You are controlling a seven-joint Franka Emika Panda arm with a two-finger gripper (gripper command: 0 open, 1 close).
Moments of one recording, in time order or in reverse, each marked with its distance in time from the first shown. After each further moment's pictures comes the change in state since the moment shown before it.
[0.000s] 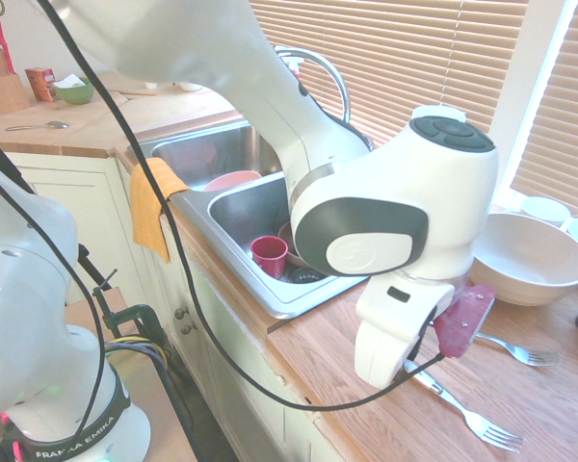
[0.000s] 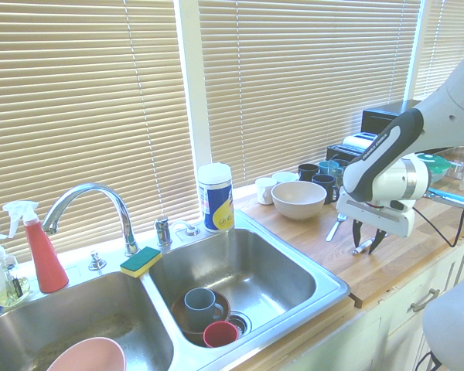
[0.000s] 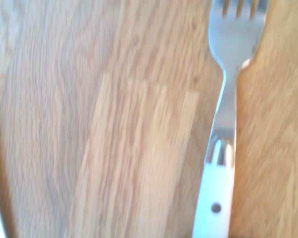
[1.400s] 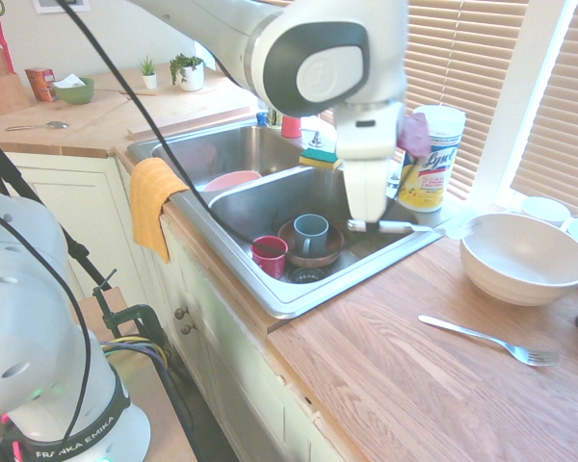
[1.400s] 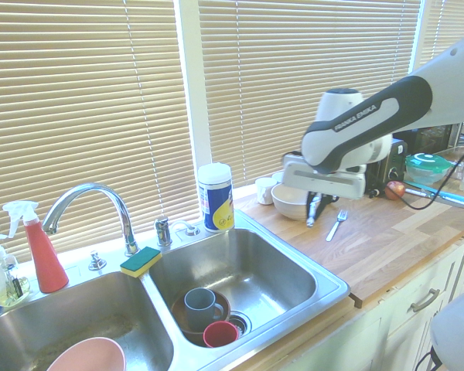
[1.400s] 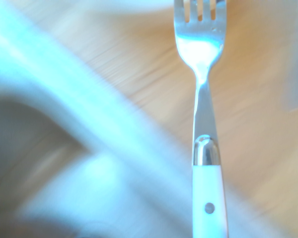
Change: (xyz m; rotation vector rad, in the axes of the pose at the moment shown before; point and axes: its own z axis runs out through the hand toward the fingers) arm -0.235 0.052 -0.114 0.148 -0.017 -0.643
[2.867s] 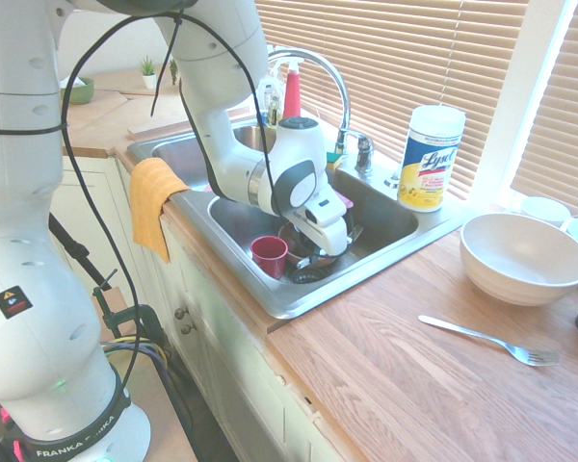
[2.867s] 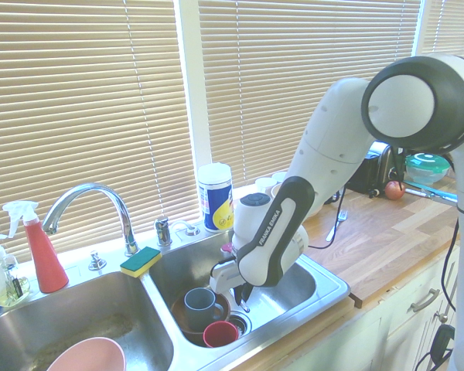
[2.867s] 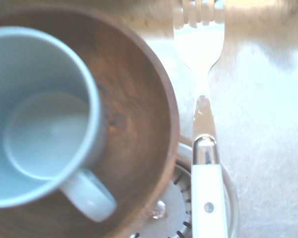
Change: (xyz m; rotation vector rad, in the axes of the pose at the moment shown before) arm -0.121 0.002 0.241 -0.038 -0.058 -0.667
